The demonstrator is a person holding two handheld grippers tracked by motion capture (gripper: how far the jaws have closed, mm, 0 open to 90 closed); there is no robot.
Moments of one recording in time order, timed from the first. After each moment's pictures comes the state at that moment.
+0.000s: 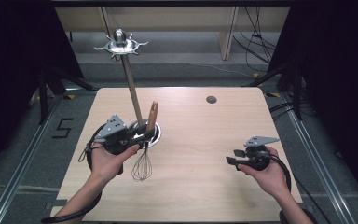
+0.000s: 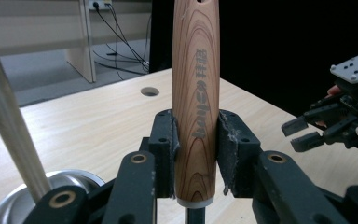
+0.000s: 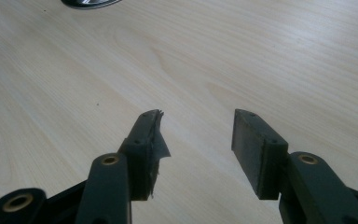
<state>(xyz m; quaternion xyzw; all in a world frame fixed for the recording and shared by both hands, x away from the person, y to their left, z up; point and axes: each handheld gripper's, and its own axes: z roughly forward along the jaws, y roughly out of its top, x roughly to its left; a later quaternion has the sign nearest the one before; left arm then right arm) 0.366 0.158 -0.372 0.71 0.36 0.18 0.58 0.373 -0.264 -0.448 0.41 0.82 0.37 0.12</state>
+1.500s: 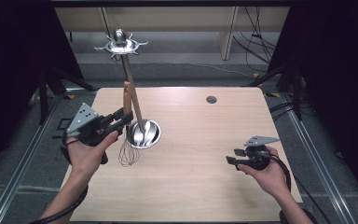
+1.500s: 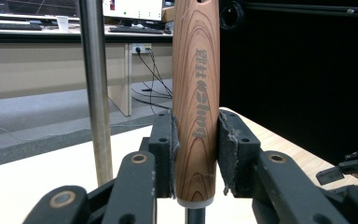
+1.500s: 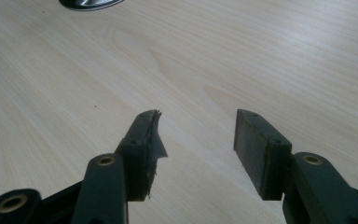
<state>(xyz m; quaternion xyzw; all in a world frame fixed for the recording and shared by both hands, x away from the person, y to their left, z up) 0.362 0.199 -0.335 0.65 0.38 0.26 0.61 0.374 -0.264 -0.448 0.41 0.82 0.38 0.12</state>
